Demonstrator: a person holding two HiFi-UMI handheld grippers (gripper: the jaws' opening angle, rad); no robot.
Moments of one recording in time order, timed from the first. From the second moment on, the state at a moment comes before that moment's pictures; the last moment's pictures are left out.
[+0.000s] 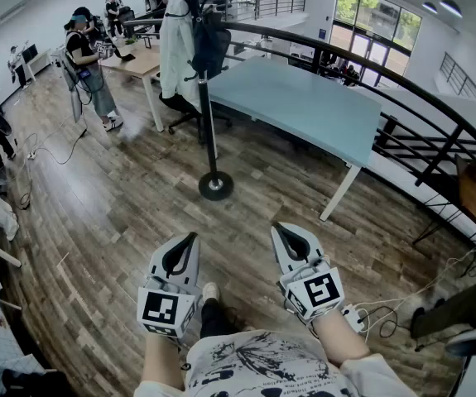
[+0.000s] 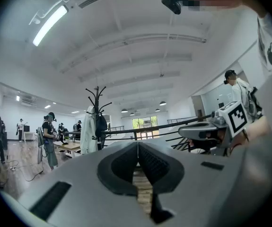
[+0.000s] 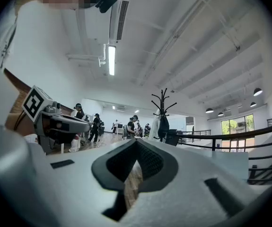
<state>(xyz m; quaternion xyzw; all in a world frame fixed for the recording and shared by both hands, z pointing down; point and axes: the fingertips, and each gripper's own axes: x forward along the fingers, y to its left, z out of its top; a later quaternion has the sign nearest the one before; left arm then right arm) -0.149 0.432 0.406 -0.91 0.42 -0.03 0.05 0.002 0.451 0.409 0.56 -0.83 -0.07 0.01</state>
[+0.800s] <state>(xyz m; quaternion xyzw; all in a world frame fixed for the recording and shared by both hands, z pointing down) -0.151 0.367 0.439 -0.91 0.41 -0.06 0.02 0.019 0.378 0.451 0.57 -0.82 -0.04 0.06</state>
